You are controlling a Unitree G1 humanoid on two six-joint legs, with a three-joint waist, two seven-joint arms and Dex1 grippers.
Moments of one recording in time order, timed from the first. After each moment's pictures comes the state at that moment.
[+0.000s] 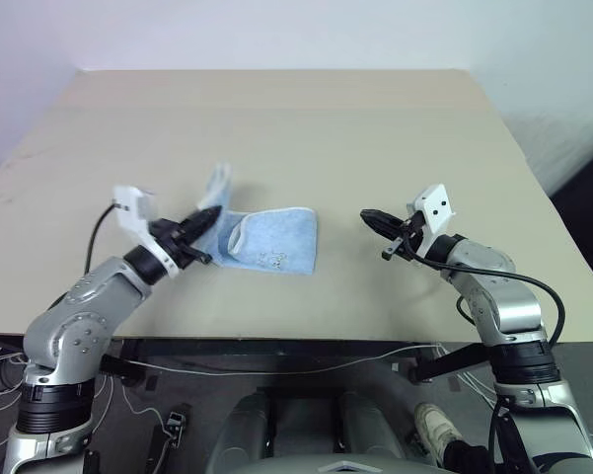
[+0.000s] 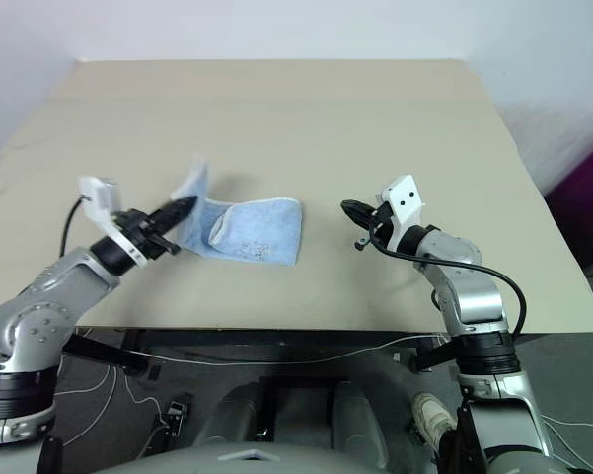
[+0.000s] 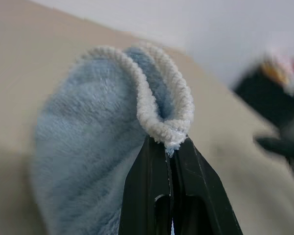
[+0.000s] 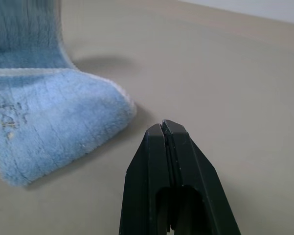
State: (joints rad) left arm -0.21 0.59 0.15 -0.29 -0.92 0.61 -0.40; right arm -0.39 -0.47 -0.02 0.01 0.33 0.32 0.71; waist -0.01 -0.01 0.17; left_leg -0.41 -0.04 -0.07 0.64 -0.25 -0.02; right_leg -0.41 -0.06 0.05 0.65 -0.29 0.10
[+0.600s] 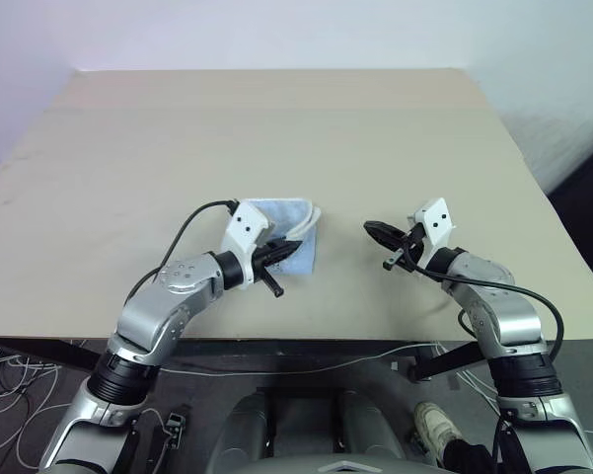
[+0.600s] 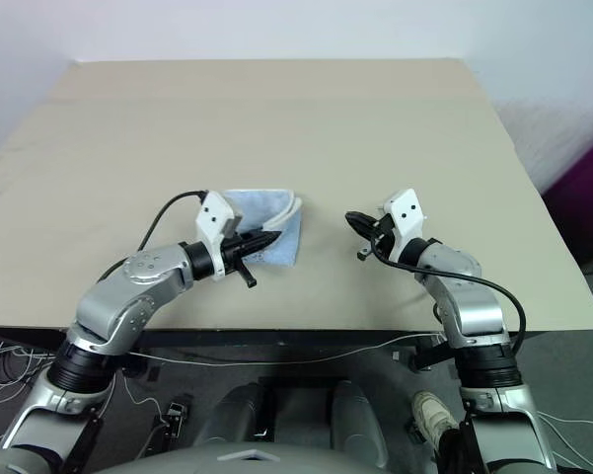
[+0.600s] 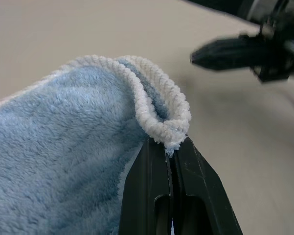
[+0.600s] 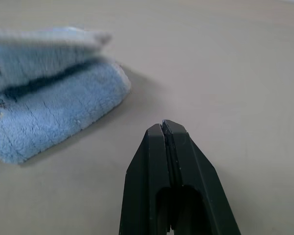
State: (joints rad) left arm -0.38 0.47 -0.24 -0.28 -0.47 0.62 -0.50; right arm -0.32 -0.47 -0.02 -0.01 0.33 0.32 0.68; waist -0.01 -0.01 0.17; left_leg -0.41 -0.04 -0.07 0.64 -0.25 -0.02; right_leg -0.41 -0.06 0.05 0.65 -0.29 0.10
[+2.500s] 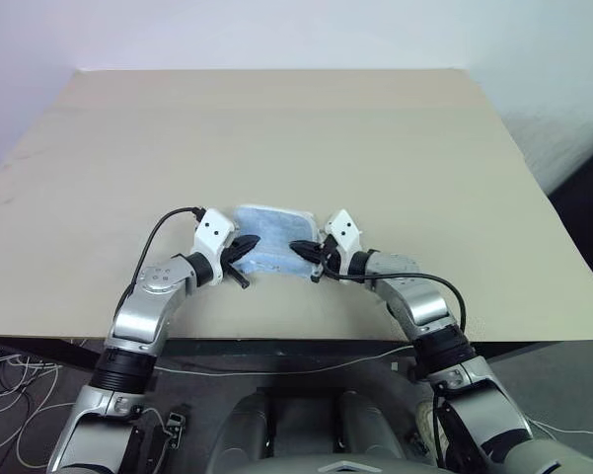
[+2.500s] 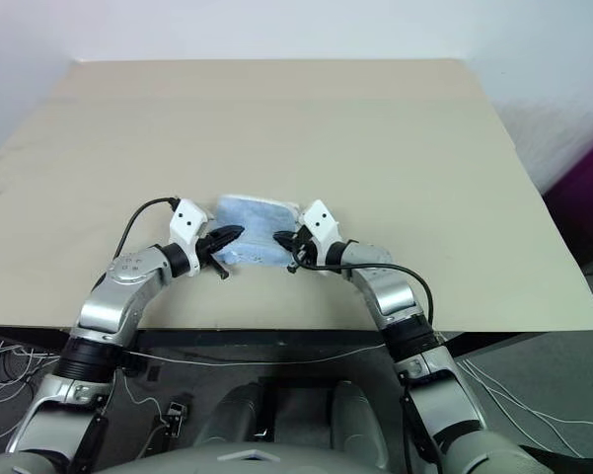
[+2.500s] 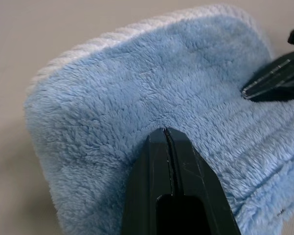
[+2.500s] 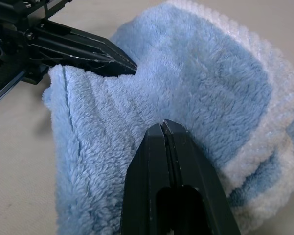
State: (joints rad) left arm -0.35 0.41 -0.04 0.05 -0.27 0.35 -0.62; right arm -0.50 -0.22 0.21 0.23 0.20 0.28 0.73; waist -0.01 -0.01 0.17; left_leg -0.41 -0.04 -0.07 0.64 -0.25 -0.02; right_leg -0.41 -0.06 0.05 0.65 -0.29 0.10
